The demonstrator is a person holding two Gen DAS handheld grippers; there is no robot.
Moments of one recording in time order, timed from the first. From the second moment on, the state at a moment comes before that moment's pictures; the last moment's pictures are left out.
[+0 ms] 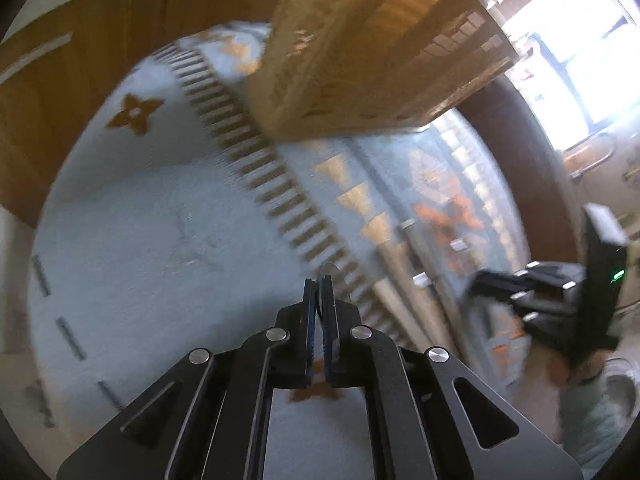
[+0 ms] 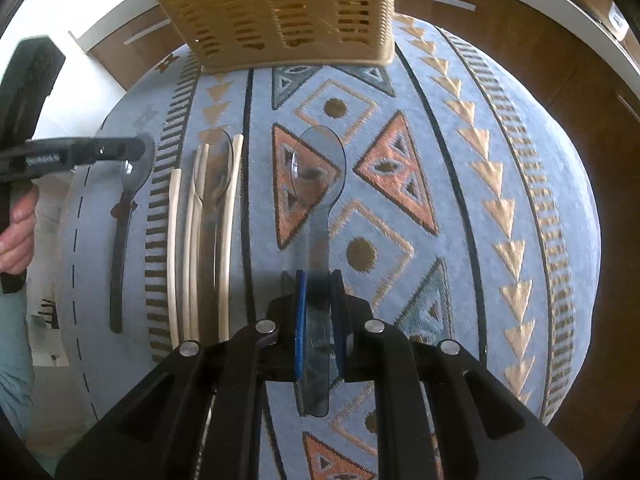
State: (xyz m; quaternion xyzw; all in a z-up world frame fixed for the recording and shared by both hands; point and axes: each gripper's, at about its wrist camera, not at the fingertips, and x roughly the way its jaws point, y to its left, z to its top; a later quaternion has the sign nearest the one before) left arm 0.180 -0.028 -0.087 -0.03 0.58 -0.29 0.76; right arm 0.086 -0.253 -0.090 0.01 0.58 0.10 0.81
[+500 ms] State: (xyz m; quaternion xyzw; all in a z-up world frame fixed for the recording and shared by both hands) left arm 0.165 -0.034 -0.083 -0.07 0.58 -0.22 0.78; right arm 0.066 -0.278 -0.086 0.04 0.58 0.10 0.81
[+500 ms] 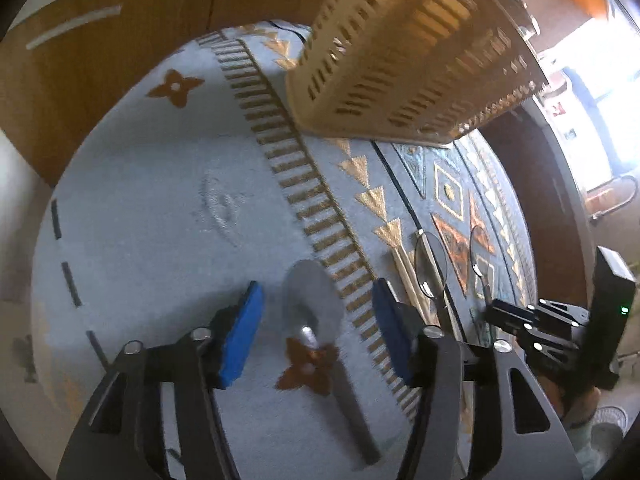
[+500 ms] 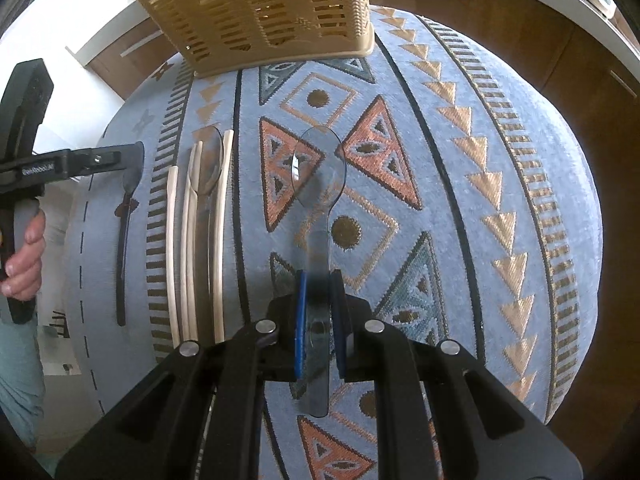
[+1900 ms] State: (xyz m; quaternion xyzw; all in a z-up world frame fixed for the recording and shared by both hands) left arm 0.129 -0.056 -0.068 0.03 0.49 -0.25 0.84; right arm 0.133 -0.257 -0.078 0.03 0.60 0.06 0.80
